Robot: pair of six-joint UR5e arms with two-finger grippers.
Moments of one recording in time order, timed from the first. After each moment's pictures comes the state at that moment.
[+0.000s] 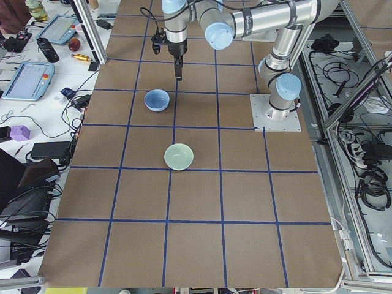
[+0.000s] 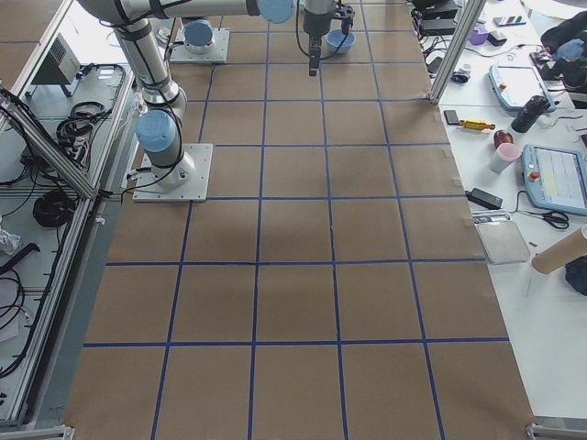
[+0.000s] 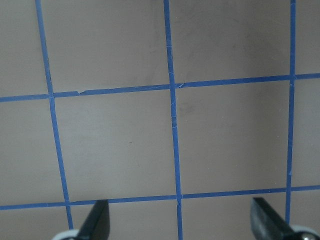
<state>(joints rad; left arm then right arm) -1.19 -1.61 -1.62 -1.52 1.58 0.37 1.57 -1.57 1.53 -1.51 -1.56 0.06</state>
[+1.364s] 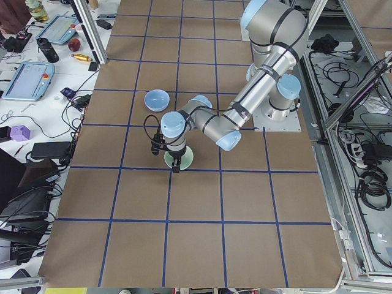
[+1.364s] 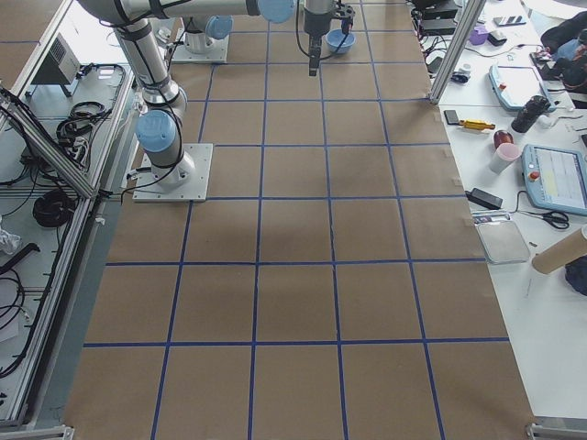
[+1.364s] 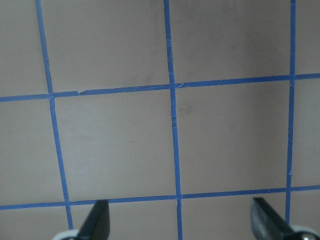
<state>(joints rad) -0.75 -2.01 -1.66 -1.07 1.57 0.91 1.57 -1.57 1.53 -1.51 -1.56 0.06</state>
